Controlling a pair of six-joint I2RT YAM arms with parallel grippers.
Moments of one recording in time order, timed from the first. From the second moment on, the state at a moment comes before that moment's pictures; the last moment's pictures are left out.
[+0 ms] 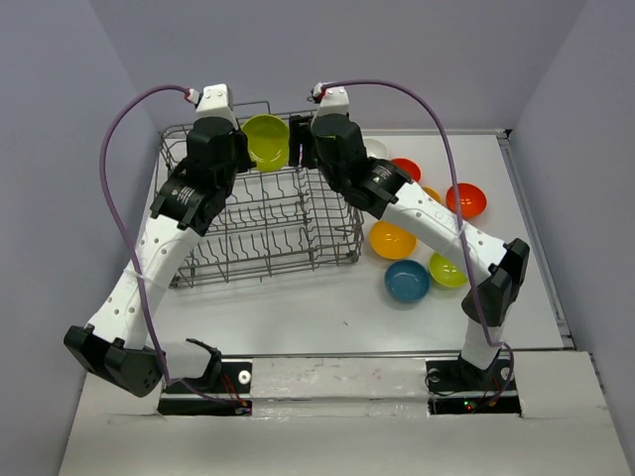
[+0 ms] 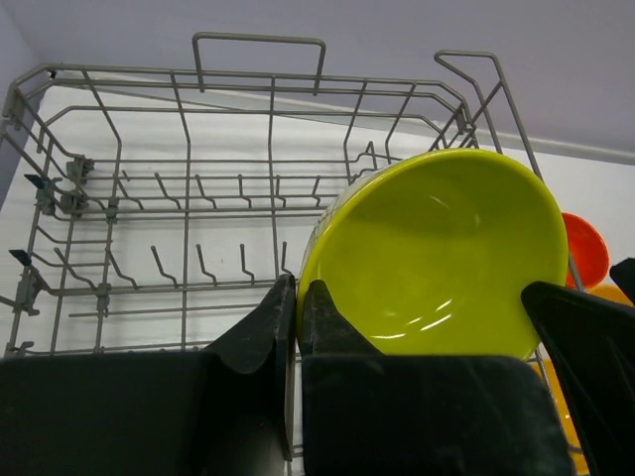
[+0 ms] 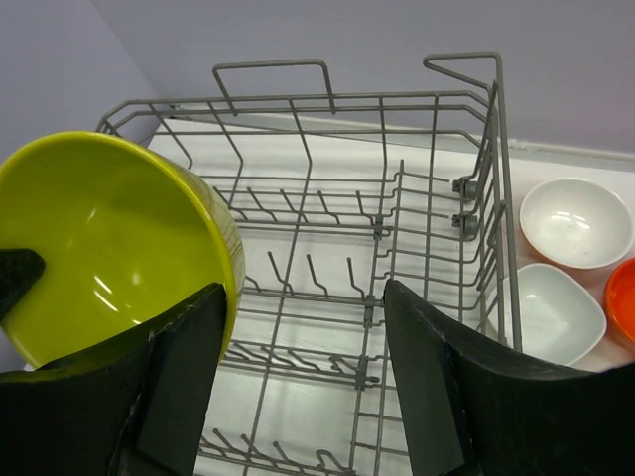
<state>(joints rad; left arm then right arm) -0.43 1.28 1.50 -0.52 -0.39 -0.31 0.88 1.84 1.99 -0.35 0.55 0.29</state>
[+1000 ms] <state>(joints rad) -0.22 1.85 1.91 -0.53 -1.25 0.09 0.89 1.21 1.37 -0.31 0.93 0.35</state>
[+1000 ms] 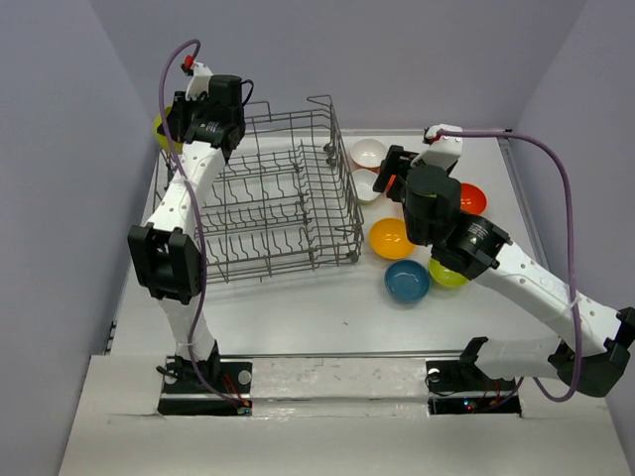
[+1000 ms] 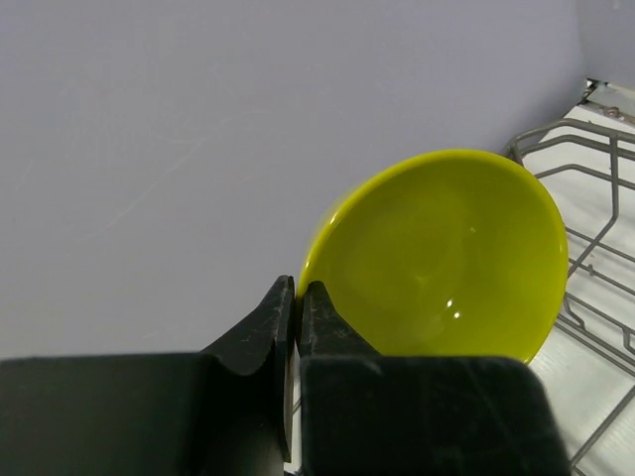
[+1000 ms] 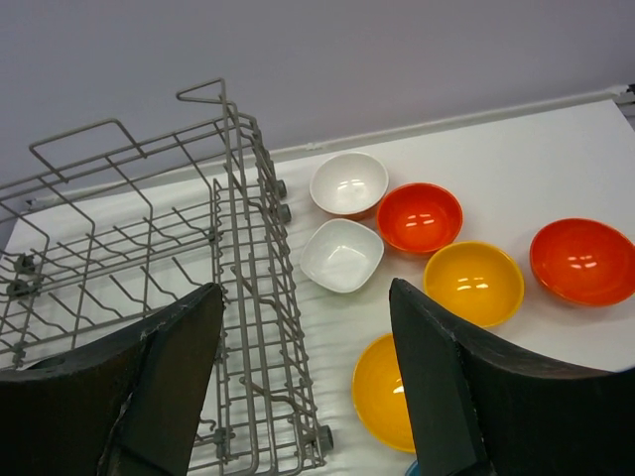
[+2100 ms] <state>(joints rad) -0.19 2.00 1.71 -0.24 -1.38 0.33 0.89 1.19 1.24 -0.27 0.91 0.41</state>
